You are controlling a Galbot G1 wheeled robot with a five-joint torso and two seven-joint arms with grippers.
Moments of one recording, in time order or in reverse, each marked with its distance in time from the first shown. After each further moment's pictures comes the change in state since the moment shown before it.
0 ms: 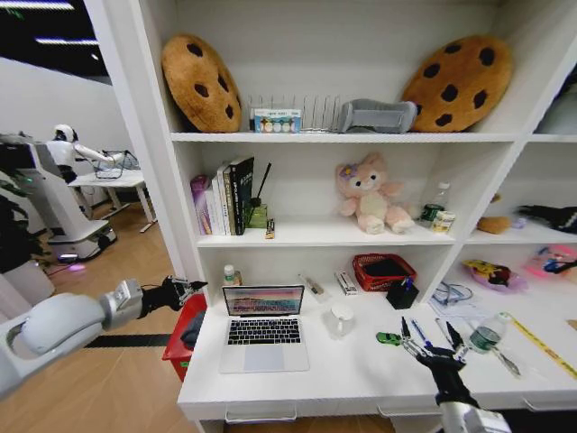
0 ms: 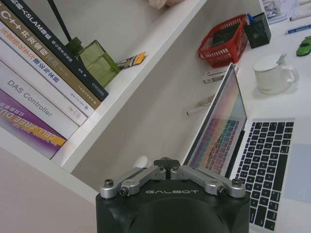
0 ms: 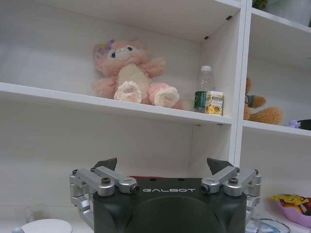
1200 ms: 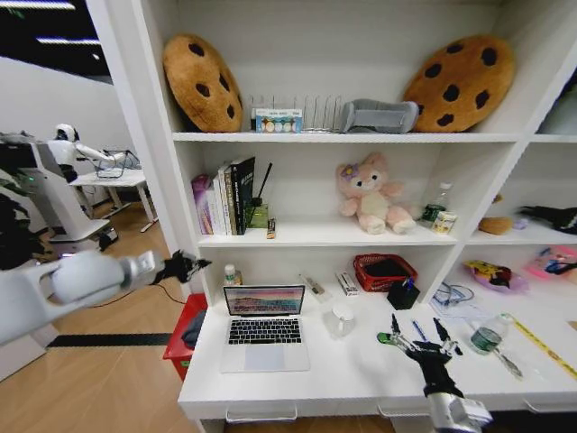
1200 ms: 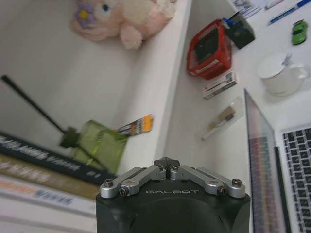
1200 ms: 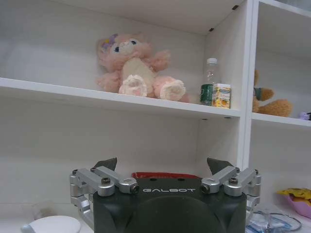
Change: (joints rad) left arm 0.444 0.428 -0.546 0.116 -0.005 -0.009 -0.071; right arm 0.043 0.012 -0.017 -0.026 -0.007 -0.025 -0.017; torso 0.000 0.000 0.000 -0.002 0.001
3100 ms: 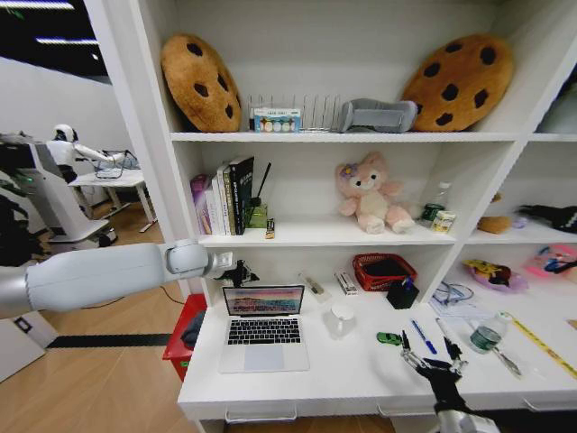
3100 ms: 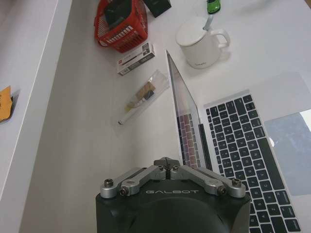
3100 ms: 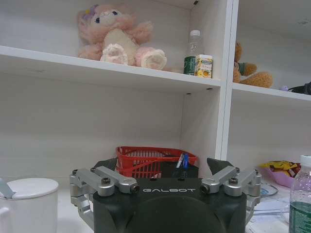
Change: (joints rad) left arm 0.302 0.311 -0.129 0.284 0.065 0.031 0.278; right arm 0.000 0.022 0.049 -0.141 0.050 0.073 -0.061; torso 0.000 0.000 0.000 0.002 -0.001
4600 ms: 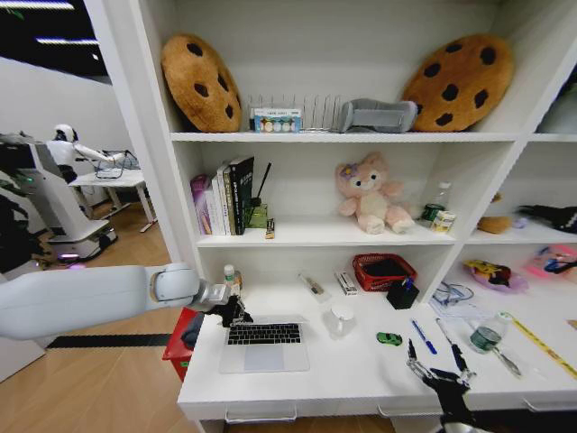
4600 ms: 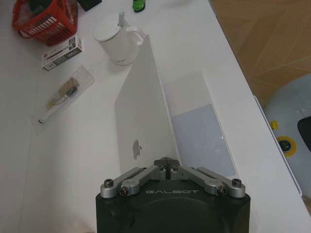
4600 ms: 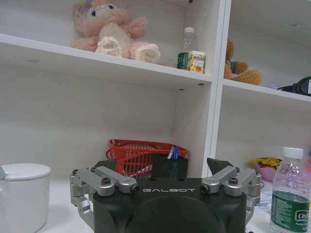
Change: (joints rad) left arm -0.040 -0.131 0.174 -0.229 0.035 0.015 0.036; right arm -0.024 0.020 0.008 -0.041 -0.030 0.060 0.011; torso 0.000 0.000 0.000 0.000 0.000
